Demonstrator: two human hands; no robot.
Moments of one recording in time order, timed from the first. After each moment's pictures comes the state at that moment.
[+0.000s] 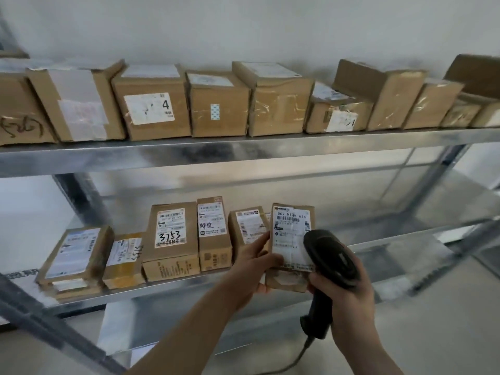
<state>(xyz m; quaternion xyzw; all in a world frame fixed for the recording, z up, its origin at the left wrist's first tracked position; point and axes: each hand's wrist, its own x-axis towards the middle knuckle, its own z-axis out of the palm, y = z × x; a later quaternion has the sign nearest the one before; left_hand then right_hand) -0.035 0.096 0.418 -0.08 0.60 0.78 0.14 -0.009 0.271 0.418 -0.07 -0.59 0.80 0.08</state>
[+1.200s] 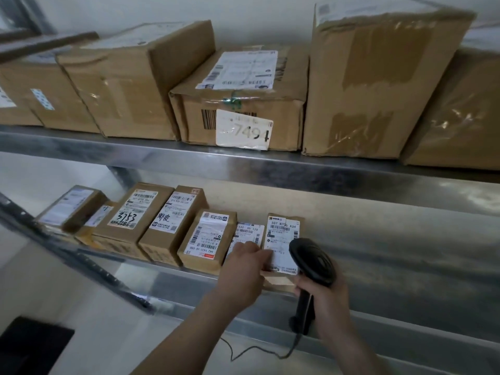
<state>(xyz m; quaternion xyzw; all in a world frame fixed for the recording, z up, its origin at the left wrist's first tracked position) -0.209 0.247 0.358 -0.19 0.97 0.15 -0.01 -0.279 0.408 0.329 -0.02 -0.61 0.76 -0.22</state>
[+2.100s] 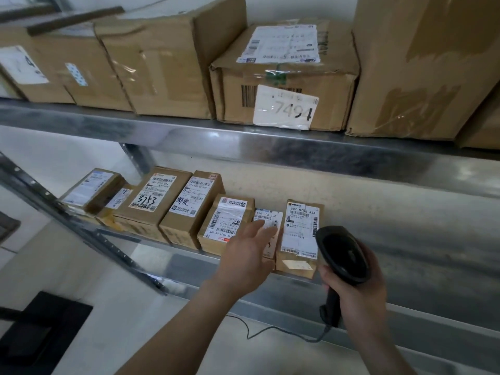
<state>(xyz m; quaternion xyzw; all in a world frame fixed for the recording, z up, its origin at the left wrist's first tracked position) -0.177 0.223 0.367 -0.19 0.96 0.20 -0.06 -0.255 0.422 0.362 0.06 -0.70 0.70 -0.12</state>
